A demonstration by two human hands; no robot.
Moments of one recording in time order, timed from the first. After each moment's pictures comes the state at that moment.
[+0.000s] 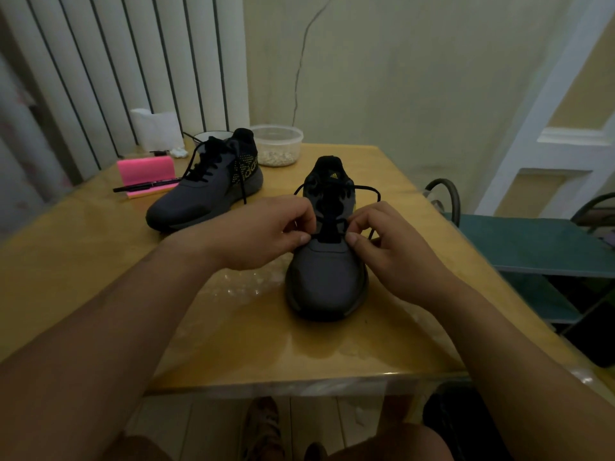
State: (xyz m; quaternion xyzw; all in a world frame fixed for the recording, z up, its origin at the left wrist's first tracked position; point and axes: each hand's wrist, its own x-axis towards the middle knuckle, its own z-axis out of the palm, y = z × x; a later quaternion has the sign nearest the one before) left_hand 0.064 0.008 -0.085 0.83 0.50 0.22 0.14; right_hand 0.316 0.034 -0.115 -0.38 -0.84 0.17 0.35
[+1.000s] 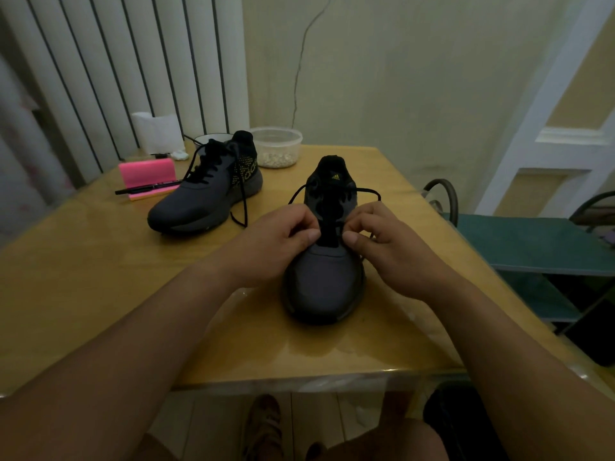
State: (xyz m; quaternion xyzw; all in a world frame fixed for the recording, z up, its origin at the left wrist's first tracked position) left_hand 0.087 -0.003 -0.106 0.75 0.52 0.34 0.21; right_hand 0.317 0.038 -0.111 -0.38 -0.83 0.27 0.32
